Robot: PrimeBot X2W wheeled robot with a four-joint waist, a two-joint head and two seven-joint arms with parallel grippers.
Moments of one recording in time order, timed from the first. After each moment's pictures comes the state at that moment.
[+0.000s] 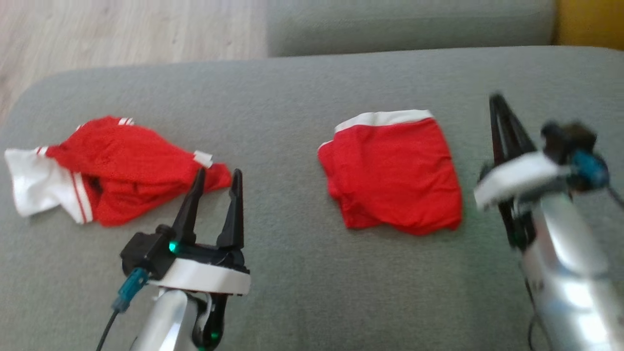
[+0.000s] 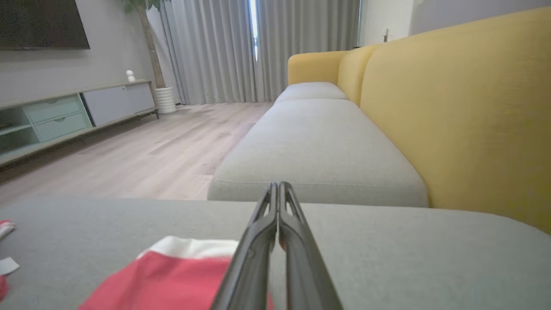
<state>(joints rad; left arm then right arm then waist) -0.20 0.04 -0.27 0.27 -0.37 -0.13 -0.25 -0.56 -0.15 0.14 0.72 0.20 0.13 -0.25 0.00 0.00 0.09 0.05</state>
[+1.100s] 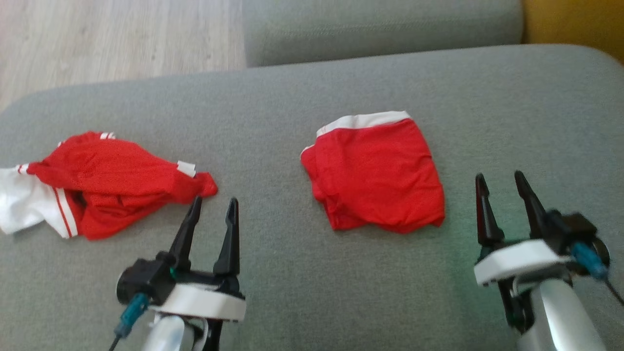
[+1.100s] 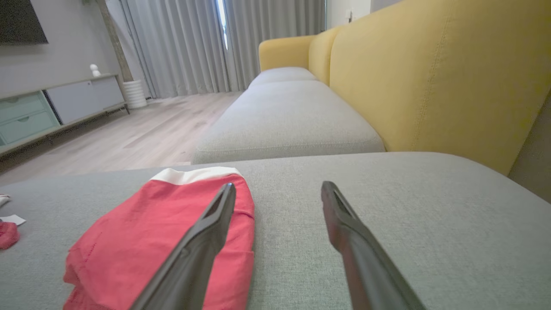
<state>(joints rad) -0.09 0.05 -0.23 0.26 -0.30 -0.13 -0.25 -0.14 -0.05 -0.01 0.35 0.10 0.13 -0.23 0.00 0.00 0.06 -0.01</state>
